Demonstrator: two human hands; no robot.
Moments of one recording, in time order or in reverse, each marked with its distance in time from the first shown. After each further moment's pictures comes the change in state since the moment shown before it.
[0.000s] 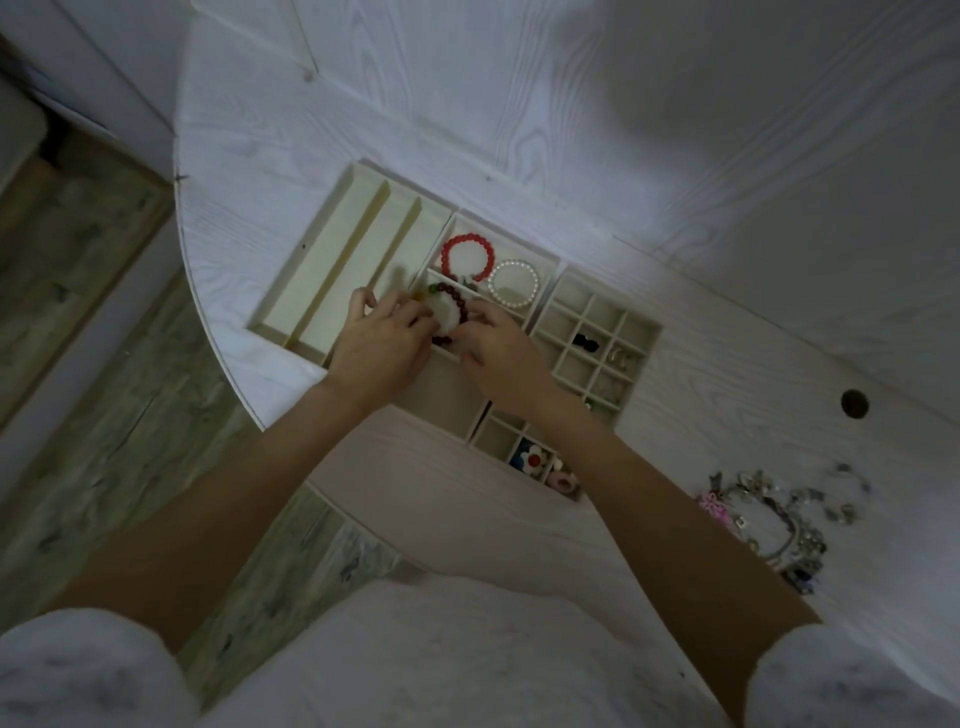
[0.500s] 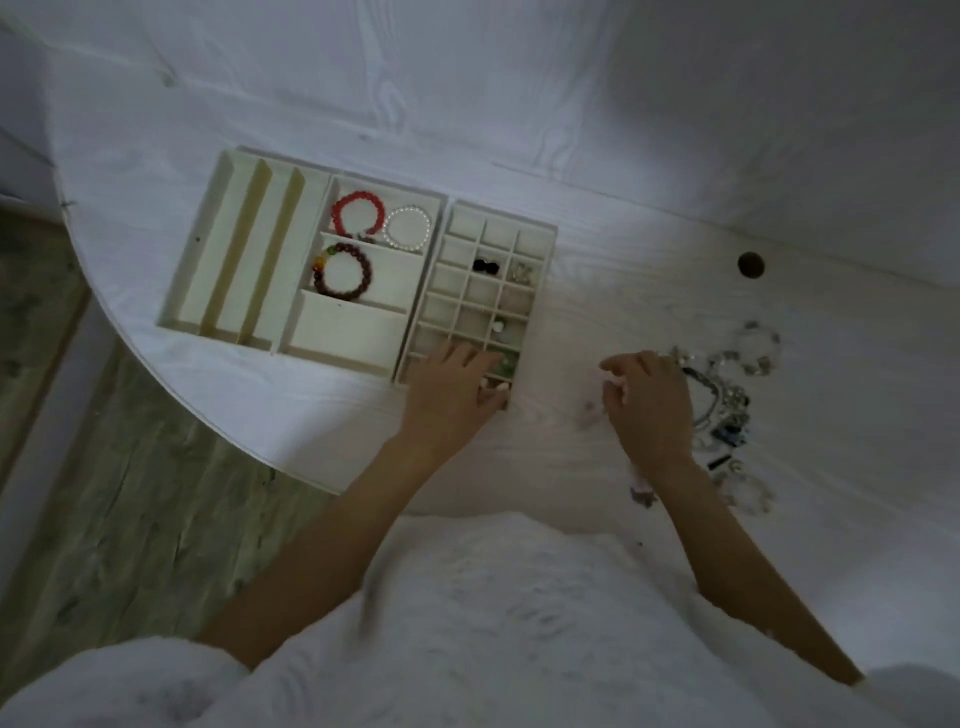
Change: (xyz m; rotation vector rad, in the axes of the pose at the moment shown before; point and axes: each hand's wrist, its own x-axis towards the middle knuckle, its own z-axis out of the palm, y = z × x) left_hand -0.025 0.181 -0.014 -0.458 -0.242 -0.100; right_hand -0.241 0.090 -0.035 -0.335 0.409 0.568
